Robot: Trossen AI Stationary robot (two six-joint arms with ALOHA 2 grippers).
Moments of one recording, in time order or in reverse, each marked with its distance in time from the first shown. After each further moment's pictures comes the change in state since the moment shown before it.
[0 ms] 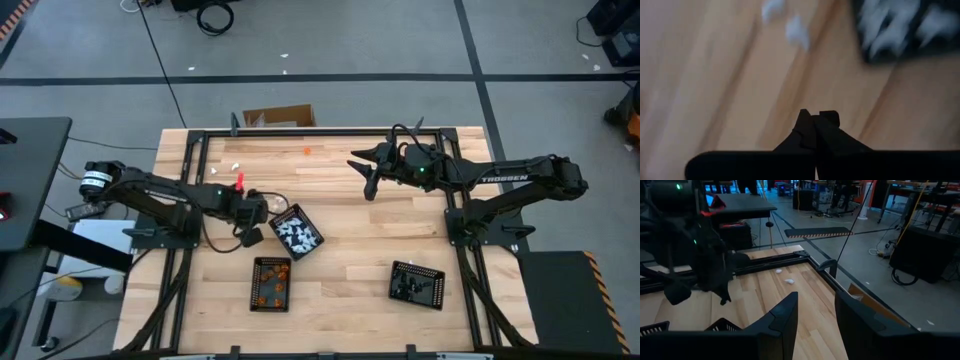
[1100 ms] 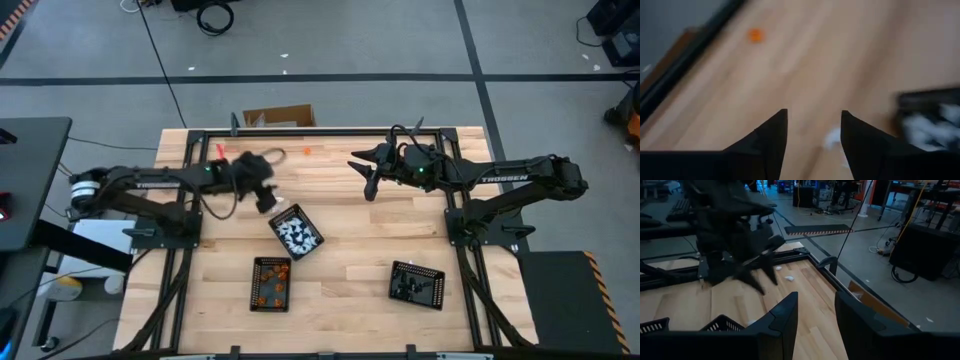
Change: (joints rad) left arm 0.345 -0.112 -0.079 0.492 0.033 0.351; right arm 0.000 0.000 0.000 -0.016 0.000 0.003
